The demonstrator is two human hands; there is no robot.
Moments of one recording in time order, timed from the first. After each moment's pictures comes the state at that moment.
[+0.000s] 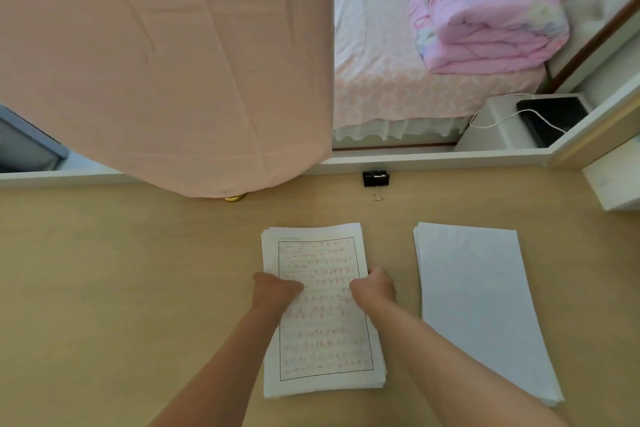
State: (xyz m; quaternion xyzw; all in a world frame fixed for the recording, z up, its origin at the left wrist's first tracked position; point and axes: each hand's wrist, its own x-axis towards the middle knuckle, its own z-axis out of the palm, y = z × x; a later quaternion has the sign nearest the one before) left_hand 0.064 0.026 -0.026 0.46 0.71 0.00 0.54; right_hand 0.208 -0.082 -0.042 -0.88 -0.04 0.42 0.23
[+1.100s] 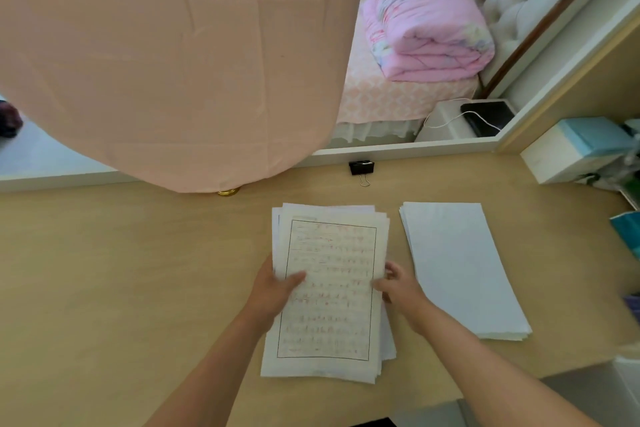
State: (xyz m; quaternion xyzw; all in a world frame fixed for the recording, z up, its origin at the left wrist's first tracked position) left_hand -0.007 0.024 -0.011 0.52 0.45 0.09 0.72; right_hand 0.180 -0.155 -0.012 -0.78 -0.04 0.46 0.41
